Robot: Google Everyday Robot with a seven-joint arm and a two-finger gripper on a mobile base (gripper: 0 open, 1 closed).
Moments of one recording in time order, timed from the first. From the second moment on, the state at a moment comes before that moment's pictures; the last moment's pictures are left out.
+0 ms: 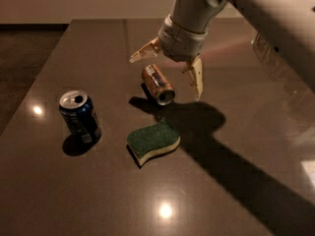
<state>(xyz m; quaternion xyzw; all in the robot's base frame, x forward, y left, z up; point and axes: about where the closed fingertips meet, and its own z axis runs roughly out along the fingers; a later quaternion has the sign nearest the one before) 0.551 -0.025 0.906 -0.96 0.25 0.02 0.16</state>
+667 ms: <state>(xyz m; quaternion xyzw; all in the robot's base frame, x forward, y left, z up) 0.575 -0.007 0.880 -0.99 0.12 0.01 0.08</state>
